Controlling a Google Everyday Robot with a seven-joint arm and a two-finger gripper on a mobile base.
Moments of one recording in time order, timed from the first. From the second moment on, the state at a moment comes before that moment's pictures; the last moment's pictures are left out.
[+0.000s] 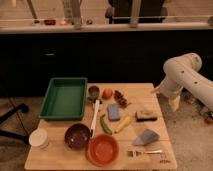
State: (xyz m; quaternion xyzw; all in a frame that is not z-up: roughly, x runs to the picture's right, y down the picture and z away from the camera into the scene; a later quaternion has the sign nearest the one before) arm 0.311 0.067 0.740 -0.28 -0.05 -0.29 0.91
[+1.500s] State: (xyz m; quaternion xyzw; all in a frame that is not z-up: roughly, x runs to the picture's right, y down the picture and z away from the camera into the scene) arm 0.300 0.114 0.791 -0.28 -0.06 -0.10 0.95
